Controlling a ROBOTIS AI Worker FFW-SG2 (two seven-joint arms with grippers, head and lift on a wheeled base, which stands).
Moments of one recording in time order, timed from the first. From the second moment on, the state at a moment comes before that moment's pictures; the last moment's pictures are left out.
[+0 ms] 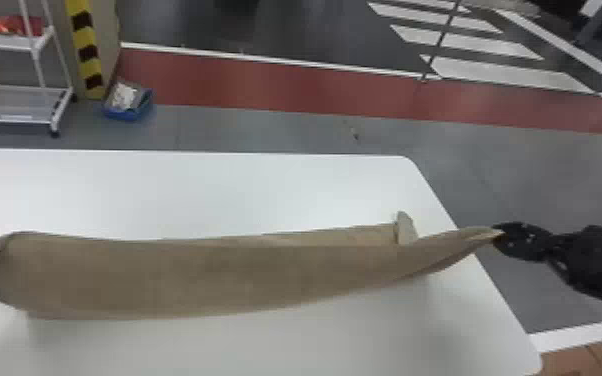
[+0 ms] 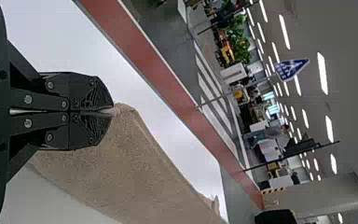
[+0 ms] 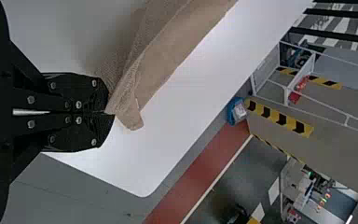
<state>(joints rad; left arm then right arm) 0.24 0.00 0.57 -2.04 -0.24 -0.06 -1.33 0.14 -0.27 -0.74 -1.98 0.43 0.23 1.36</state>
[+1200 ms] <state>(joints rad) 0.21 0.00 0.67 -1.97 -0.26 -0.12 -1.49 0.34 -0.27 -0.59 -2.09 0.74 0.13 1.36</state>
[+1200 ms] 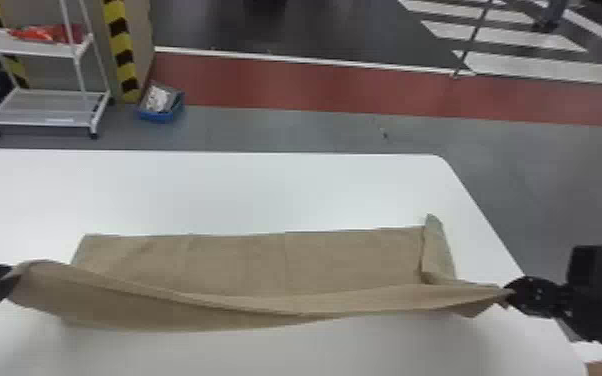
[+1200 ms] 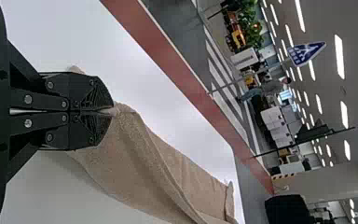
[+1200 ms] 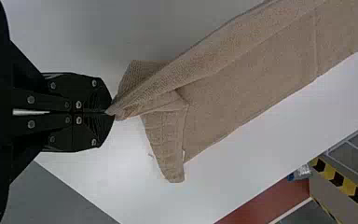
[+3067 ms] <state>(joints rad) 0.20 0.00 0.68 -1.97 -0.28 -0.14 -1.49 0.38 -0.29 -0.44 -2.11 1.04 0.11 1.36</state>
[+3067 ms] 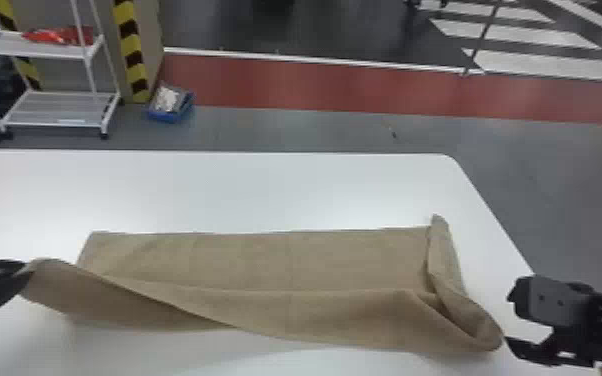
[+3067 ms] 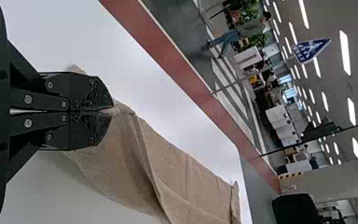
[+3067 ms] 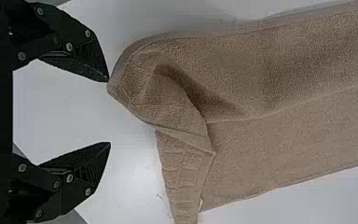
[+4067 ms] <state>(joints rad) 0.19 0.00 0.69 -1.96 -0.28 -0.14 -1.49 0.39 -0.30 -0.37 -2.06 1.09 0.11 1.36</state>
